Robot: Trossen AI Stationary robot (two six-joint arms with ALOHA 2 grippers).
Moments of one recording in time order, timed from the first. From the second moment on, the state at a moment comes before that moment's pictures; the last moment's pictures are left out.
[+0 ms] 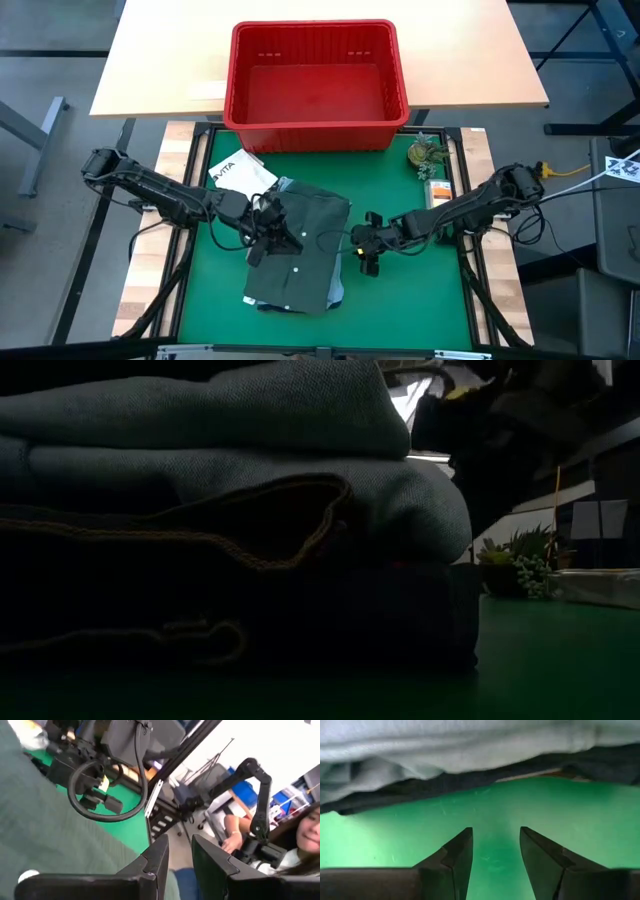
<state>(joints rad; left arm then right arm) -0.25 1.22 0.74 0.34 0.13 -0.73 0.33 1.60 0.90 -0.29 0.12 0.43</state>
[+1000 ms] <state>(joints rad) -0.25 1.16 0.74 0.08 0.16 -0.70 0.29 1.69 0.90 -0.17 0.10 0.71</state>
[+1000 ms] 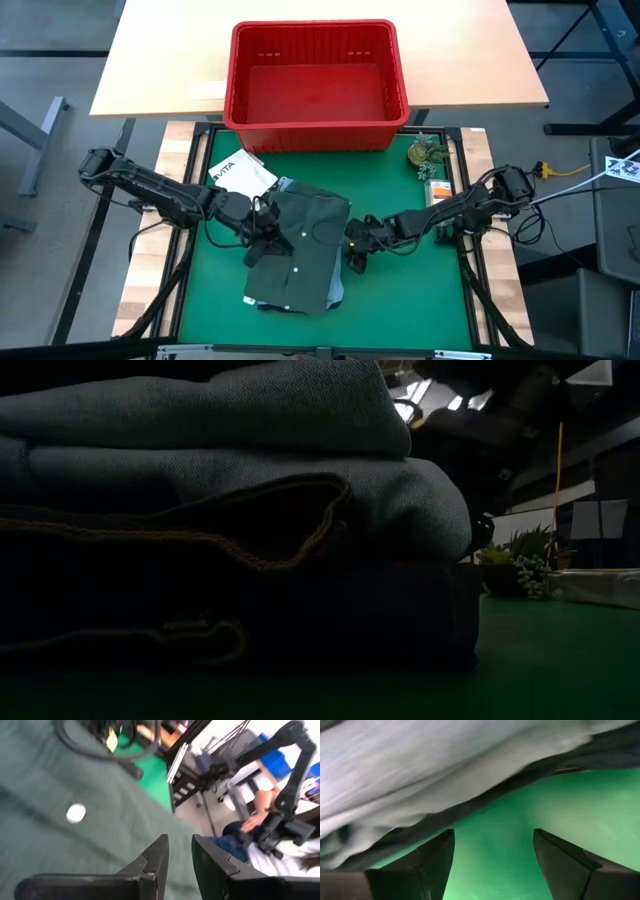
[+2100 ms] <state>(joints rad) -0.24 1.02 0.74 -0.42 0.09 -0.94 0.28 1.81 0.90 0.43 -0.08 0.75</state>
